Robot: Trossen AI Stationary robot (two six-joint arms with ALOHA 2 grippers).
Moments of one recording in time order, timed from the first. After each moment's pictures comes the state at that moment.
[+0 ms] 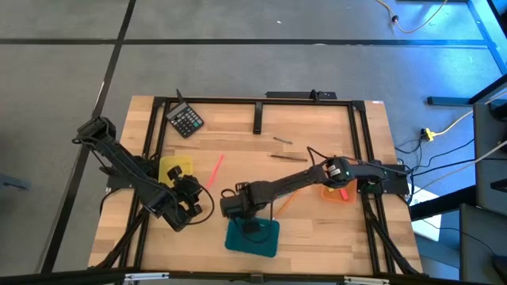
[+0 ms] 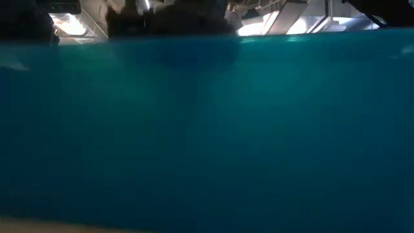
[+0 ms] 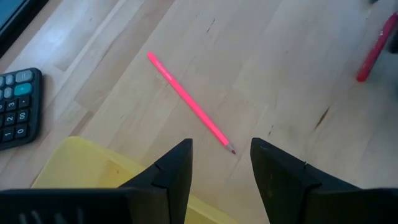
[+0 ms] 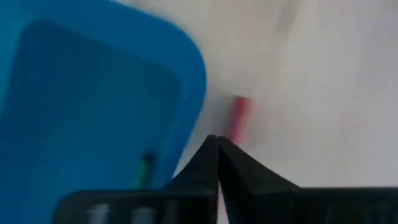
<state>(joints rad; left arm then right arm) -0.74 1.38 0.87 -1.00 -0.72 -1.25 0.28 2.46 2.16 -1.00 -0.01 0.07</state>
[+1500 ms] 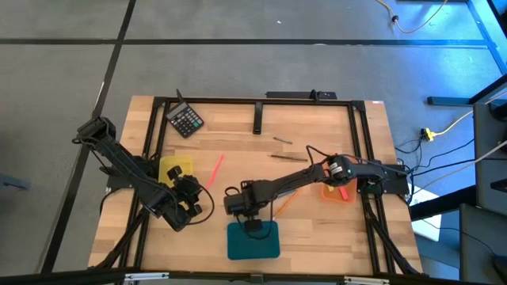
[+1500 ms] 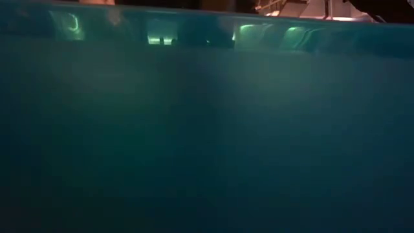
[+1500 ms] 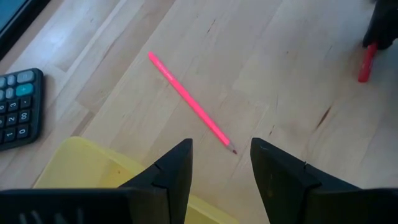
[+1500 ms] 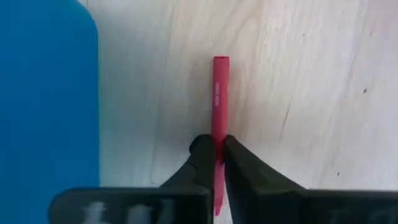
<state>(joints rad) -0.74 1.38 0.87 -1.01 -0.72 -1.25 0.27 2.45 2.03 -0.97 0.03 0.13</state>
